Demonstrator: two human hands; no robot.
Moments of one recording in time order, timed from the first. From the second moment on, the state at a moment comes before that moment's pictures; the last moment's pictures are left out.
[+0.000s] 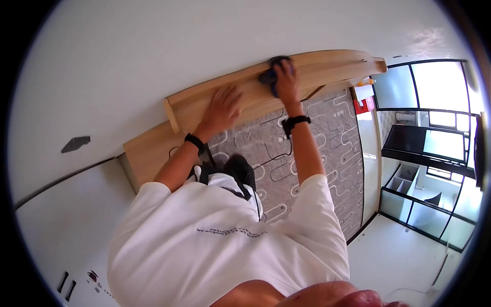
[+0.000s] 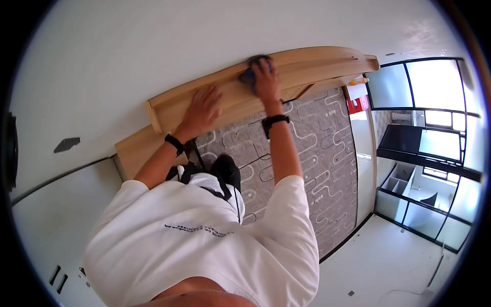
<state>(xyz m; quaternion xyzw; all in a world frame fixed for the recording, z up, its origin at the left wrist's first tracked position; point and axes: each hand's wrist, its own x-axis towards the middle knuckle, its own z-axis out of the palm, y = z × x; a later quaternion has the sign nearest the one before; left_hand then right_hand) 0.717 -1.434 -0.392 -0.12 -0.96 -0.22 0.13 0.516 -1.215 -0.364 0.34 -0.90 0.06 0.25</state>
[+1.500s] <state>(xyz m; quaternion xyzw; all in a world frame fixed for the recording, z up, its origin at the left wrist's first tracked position) 0.835 -1.574 -0.335 0.23 -0.93 -0.26 -0.09 0.664 -1.359 -0.351 0.32 -0.93 0.17 0.10</state>
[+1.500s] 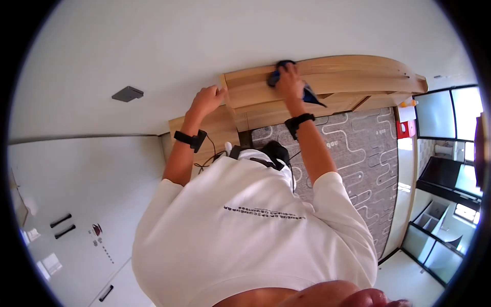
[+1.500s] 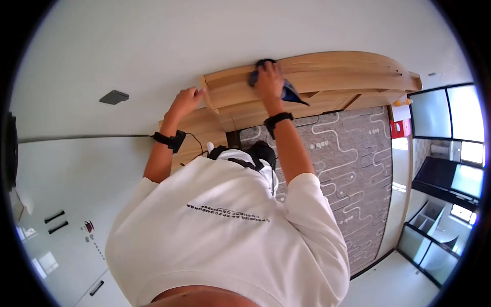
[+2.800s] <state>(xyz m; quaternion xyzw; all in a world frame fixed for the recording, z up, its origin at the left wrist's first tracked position) 0.827 -1.572 -0.363 0.25 -0.82 -0.50 -0.14 0.727 -1.328 -0.387 0.34 -0.92 0.20 0.08</state>
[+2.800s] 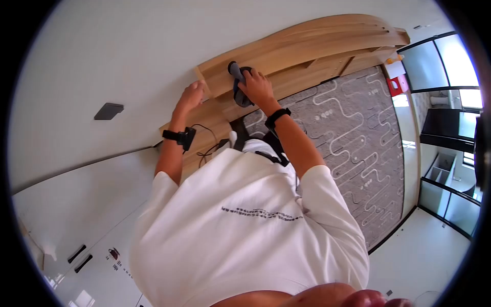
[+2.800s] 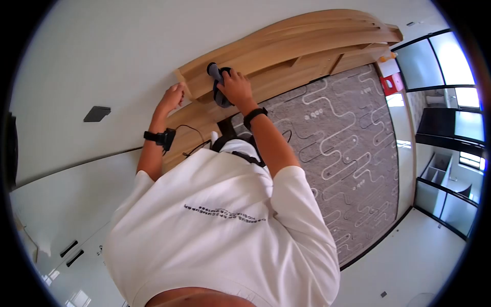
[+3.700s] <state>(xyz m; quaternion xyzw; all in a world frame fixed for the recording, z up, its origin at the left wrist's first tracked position) 0.833 -1.582 -0.375 0.27 -0.64 -0.71 -0.10 0.619 -1.261 -0.375 0.33 -0.94 0.07 -0.05</state>
